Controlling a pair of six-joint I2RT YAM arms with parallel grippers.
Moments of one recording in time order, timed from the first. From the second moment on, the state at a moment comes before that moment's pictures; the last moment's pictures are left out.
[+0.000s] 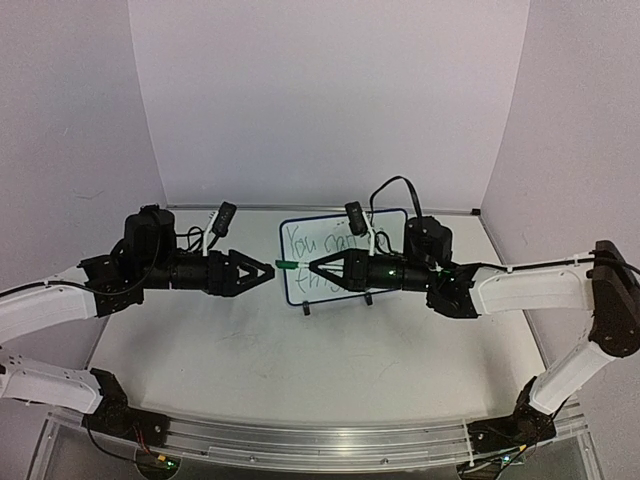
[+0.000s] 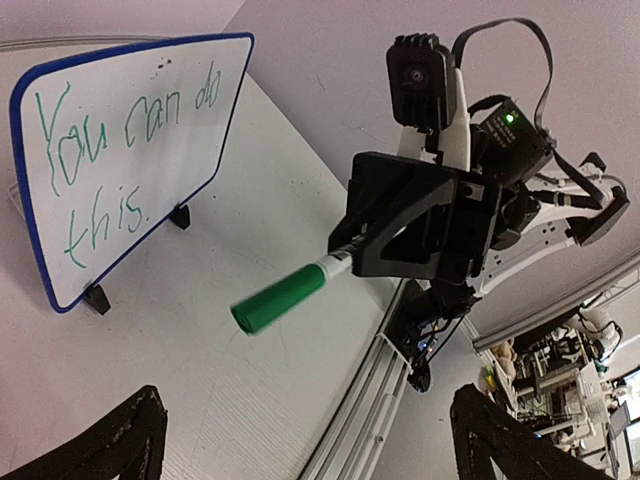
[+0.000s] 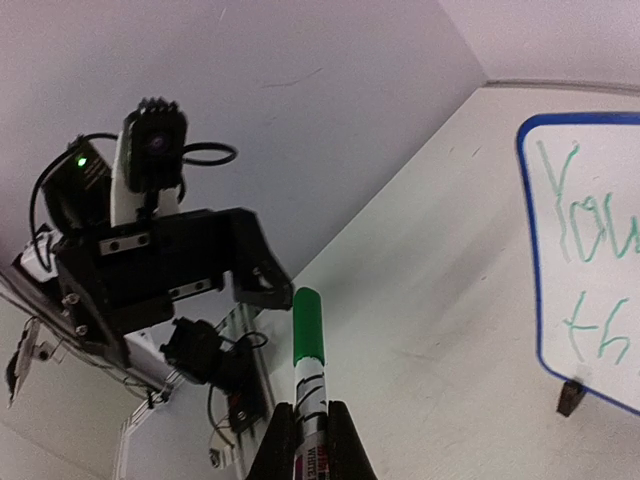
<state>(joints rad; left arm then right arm) -0.76 1.05 0.75 0.00 0.49 -0.59 0.88 1.55 0.90 0.54 -0.46 0.66</state>
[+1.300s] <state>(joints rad) -0.77 1.11 0.78 0.04 0.76 -0.58 0.86 1.61 0.98 0.54 -0.86 0.84</state>
